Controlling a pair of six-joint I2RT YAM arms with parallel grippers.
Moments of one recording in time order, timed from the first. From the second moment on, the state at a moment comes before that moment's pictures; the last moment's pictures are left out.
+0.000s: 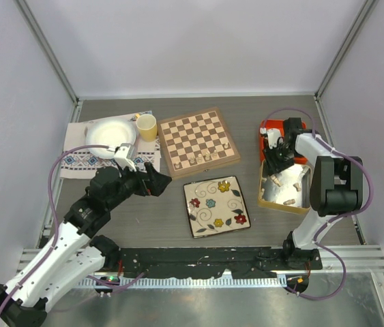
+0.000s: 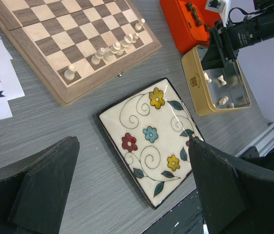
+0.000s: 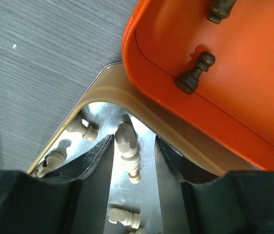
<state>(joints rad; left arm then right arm) -0.58 0.64 0.64 -0.30 0.07 -0.53 -0.03 1.73 1.14 -0.72 -0.22 -0.47</state>
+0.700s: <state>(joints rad) -0.58 0.65 0.63 -0.27 0.15 -0.59 -0.02 1.70 1.07 -0.68 -0.21 -0.45</state>
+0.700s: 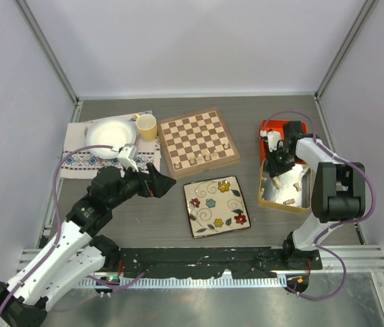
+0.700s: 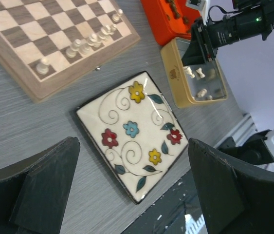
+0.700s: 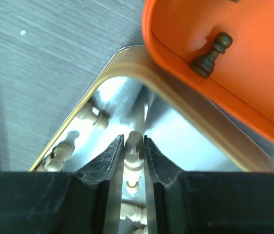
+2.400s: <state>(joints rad) -1.10 2.22 1.61 0.20 -0.02 -0.86 -0.15 1.42 1.07 -0.74 -0.38 0.09</state>
